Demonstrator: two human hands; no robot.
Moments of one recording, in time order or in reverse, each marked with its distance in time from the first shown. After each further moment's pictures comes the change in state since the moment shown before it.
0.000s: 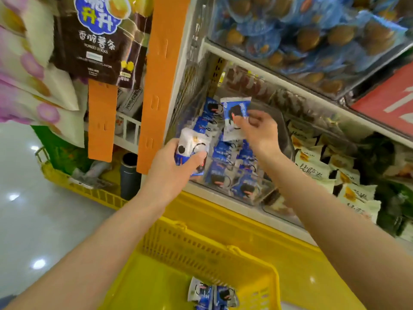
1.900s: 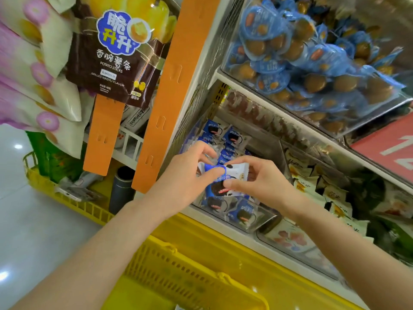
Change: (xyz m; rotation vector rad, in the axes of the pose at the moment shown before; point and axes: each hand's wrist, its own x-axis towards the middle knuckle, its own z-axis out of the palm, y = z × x) left_hand 0.031 0.010 0.001 0.309 -0.153 0.276; right_hand -0.041 -0.018 -0.033 -0.278 -0.617 -0.239
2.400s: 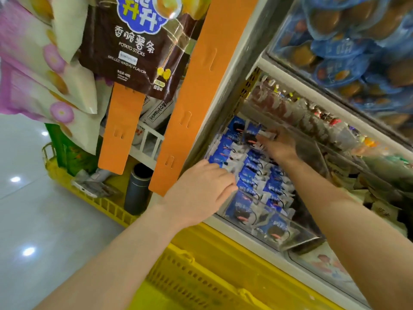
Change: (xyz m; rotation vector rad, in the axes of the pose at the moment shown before) left_hand 0.016 -0.055 0.010 0.554 -0.136 0.343; right_hand 0.160 0.084 -0.005 -0.192 0.468 0.306
